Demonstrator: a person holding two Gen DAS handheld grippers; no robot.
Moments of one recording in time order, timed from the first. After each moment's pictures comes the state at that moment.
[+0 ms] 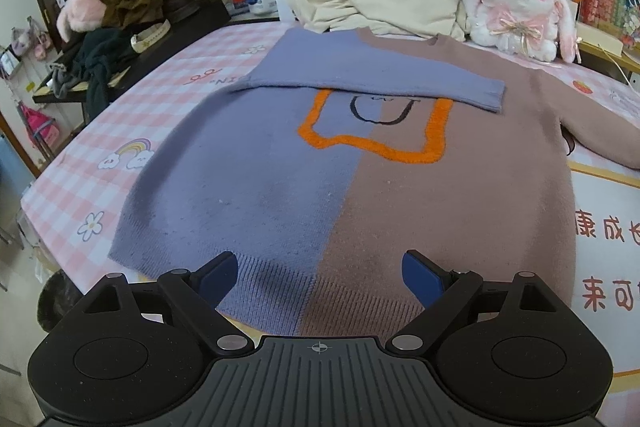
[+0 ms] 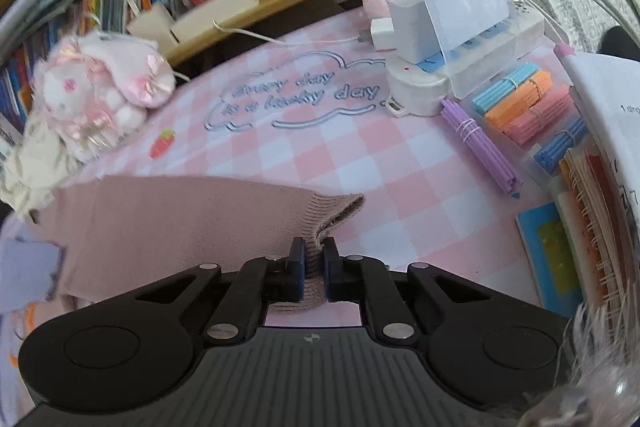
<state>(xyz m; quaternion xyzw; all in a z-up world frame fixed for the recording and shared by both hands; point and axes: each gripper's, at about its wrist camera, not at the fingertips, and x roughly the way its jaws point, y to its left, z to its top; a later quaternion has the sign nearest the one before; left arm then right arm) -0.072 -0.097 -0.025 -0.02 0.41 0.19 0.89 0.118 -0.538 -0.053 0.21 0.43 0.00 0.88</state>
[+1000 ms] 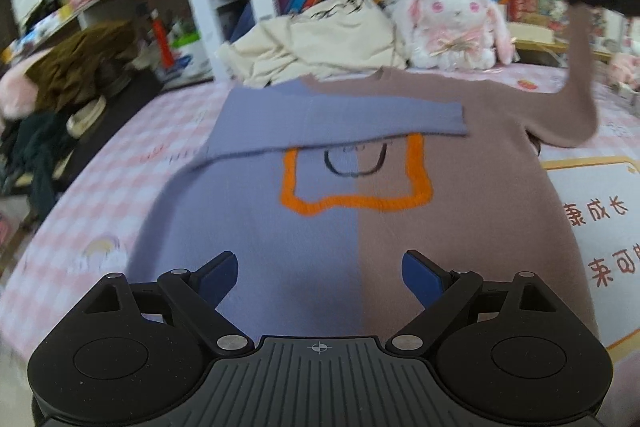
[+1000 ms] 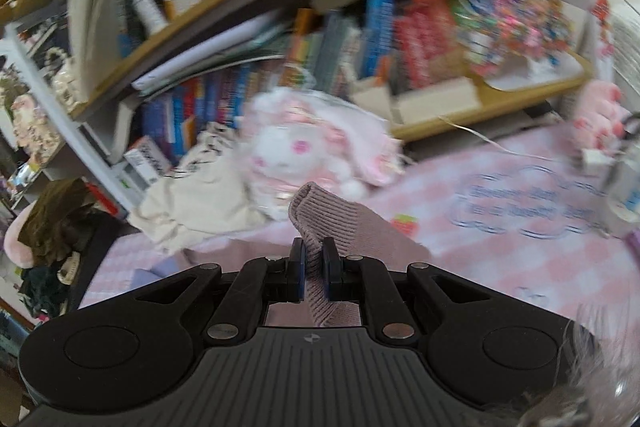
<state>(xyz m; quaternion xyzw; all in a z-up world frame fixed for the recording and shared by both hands) -0.057 -0.050 -0.011 0.07 0.36 0.05 0.93 0.144 -0.365 0.080 0.19 0.33 0.14 0.92</state>
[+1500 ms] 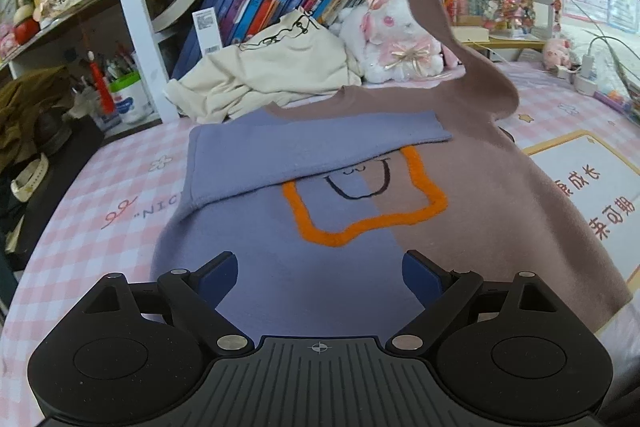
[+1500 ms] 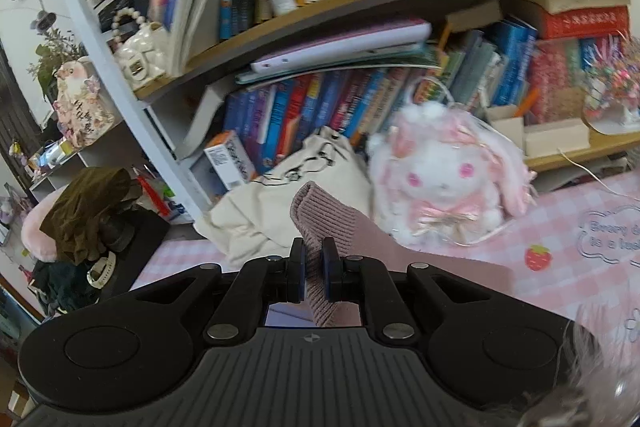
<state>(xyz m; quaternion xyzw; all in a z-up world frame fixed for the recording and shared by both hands) -0.040 0.017 -0.011 0.11 0.33 -0.08 0.93 0.156 -0.204 0.121 0.15 0.30 0.17 0.93</state>
